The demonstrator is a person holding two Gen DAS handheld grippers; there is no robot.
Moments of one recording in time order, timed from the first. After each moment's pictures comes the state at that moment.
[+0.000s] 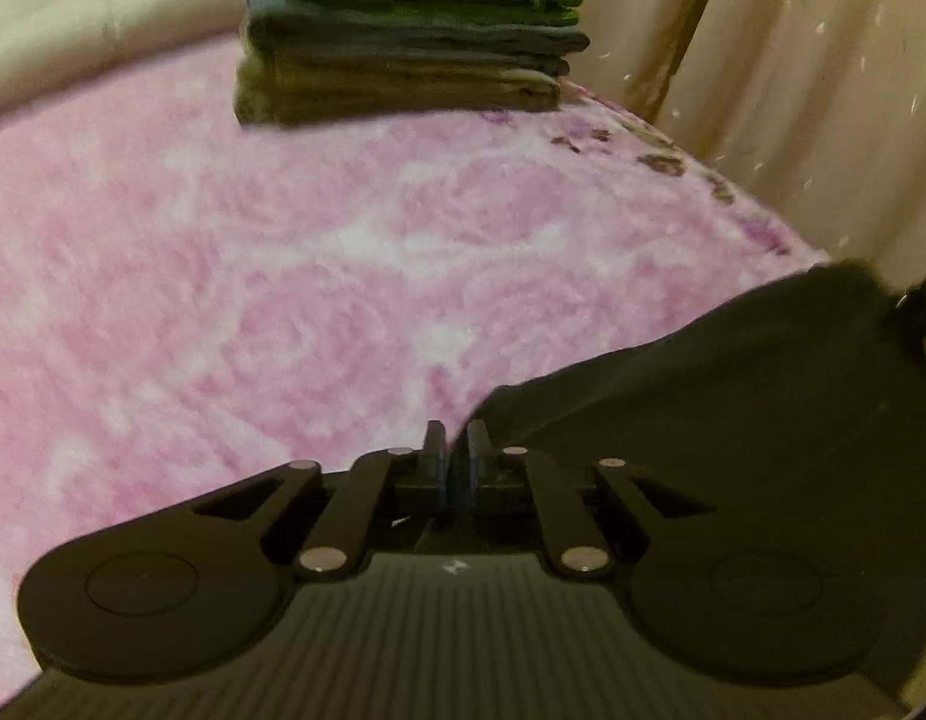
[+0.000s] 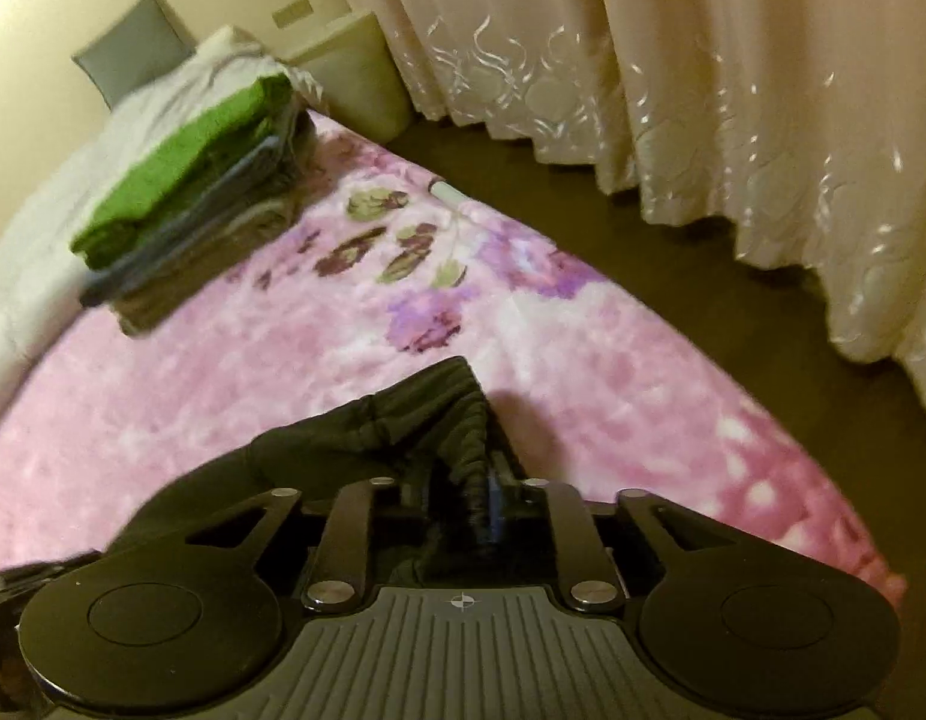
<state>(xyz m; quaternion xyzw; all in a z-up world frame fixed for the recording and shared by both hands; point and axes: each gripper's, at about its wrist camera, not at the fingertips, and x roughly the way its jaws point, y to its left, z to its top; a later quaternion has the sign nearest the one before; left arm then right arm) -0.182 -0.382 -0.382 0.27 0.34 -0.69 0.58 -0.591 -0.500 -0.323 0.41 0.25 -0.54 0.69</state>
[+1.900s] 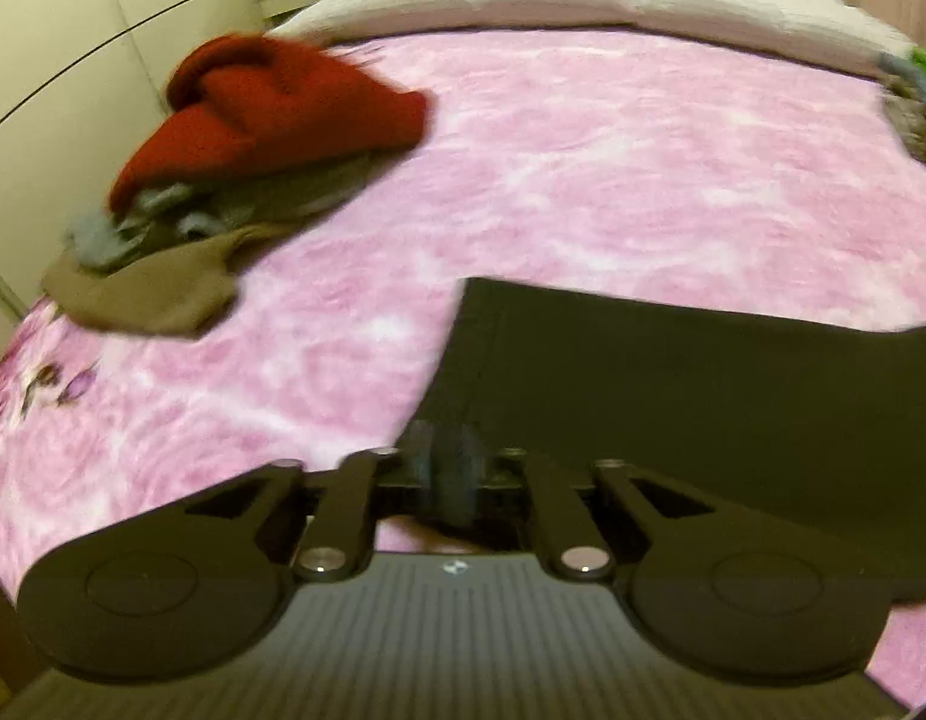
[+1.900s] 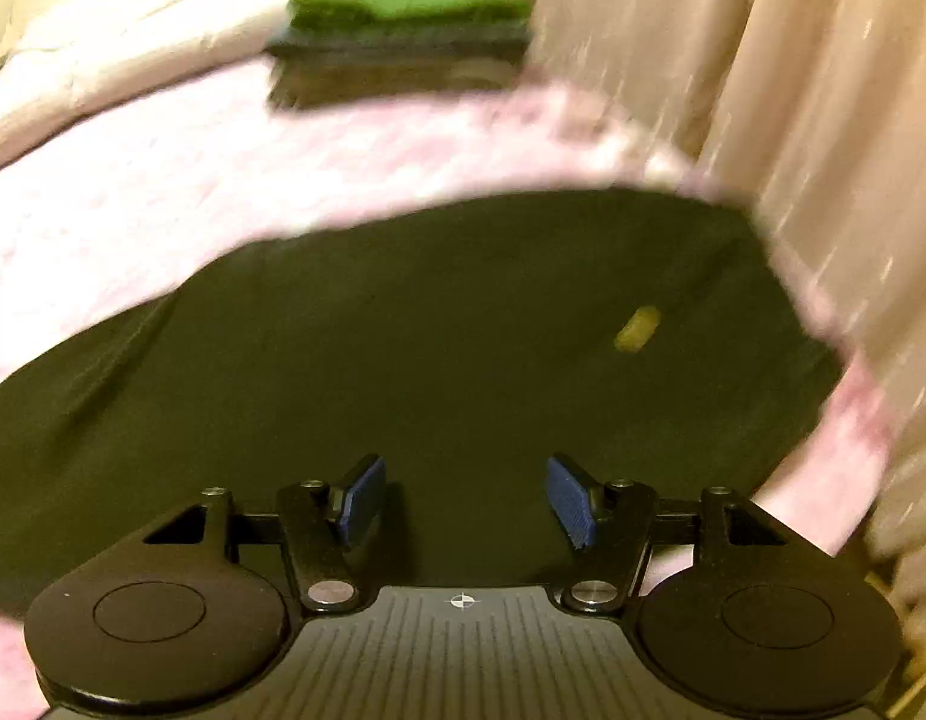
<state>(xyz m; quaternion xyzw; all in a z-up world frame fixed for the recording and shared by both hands) 0.101 -0.047 -0.348 0.26 0.38 -0.36 0.81 -0.385 -0.302 -0.318 0.29 0.41 -0.53 0.69</state>
